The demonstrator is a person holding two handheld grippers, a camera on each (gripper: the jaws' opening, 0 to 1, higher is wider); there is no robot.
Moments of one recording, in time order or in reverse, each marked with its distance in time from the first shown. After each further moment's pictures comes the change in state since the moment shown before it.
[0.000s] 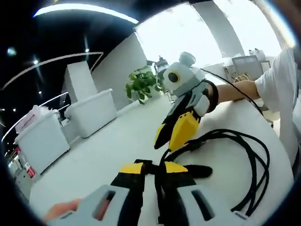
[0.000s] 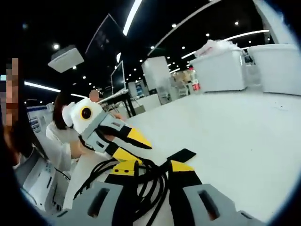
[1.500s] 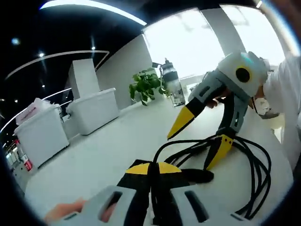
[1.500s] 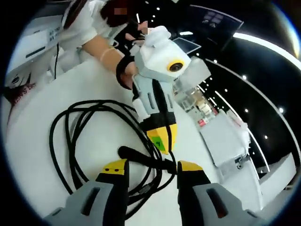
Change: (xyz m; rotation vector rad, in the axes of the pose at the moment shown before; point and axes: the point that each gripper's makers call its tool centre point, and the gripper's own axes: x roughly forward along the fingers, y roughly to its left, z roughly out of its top) left arm 0.002 0.003 -0.002 0.024 0.021 0.036; right arm -0.013 0.047 -0.003 -1.127 0.198 -0.190
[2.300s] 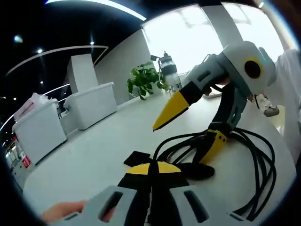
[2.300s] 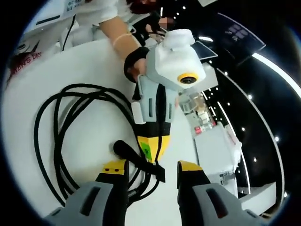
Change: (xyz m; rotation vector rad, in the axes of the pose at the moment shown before) left arm 0.006 -0.006 -0.010 -0.010 0.020 -0.011; right arm 0.010 -0.007 0.000 -0.226 0.042 -0.029
